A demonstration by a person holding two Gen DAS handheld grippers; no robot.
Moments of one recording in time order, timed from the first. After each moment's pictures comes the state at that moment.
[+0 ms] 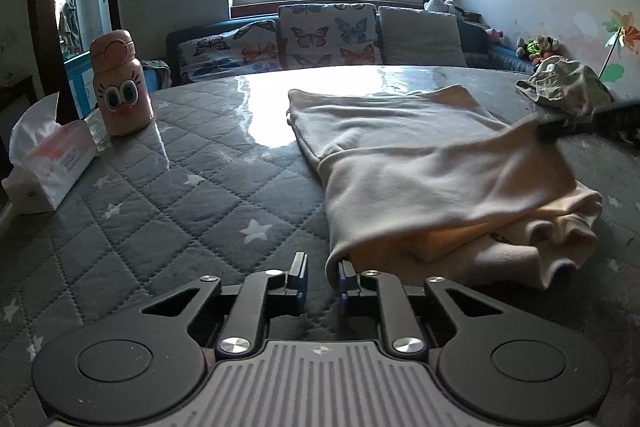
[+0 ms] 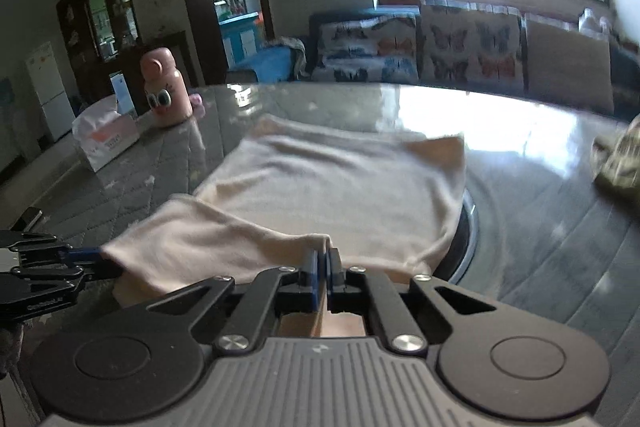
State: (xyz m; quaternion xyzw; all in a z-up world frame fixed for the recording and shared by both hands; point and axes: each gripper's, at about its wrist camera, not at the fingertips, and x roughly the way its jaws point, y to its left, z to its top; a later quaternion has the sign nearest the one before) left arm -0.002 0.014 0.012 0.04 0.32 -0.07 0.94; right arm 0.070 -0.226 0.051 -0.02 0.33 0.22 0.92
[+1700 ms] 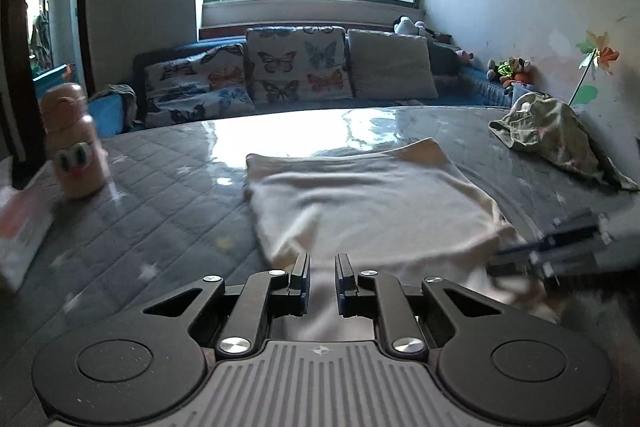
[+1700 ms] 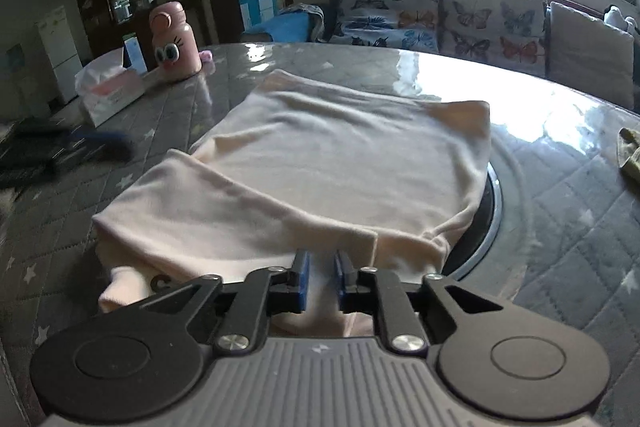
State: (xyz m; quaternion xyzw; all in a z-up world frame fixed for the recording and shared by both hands) left arm 0.065 -0.010 0.054 0.03 0.30 -0.13 0.94; right arm 0.086 -0.215 0.016 -0.04 0.38 0.25 0.89
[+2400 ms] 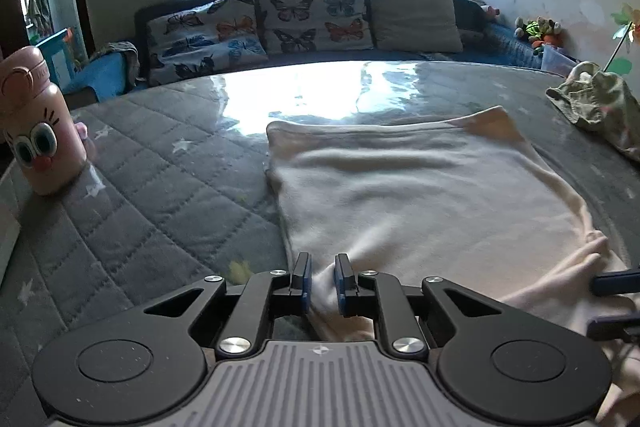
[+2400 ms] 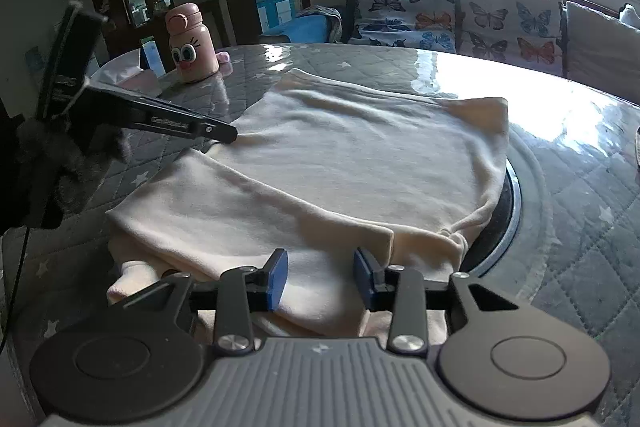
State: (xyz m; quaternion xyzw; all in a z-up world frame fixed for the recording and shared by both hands) left arm 0.160 0.004 0.017 0.04 0.37 -0.10 0.92; right arm 0.087 -0.215 0.010 -0.03 0.37 0.28 0.89
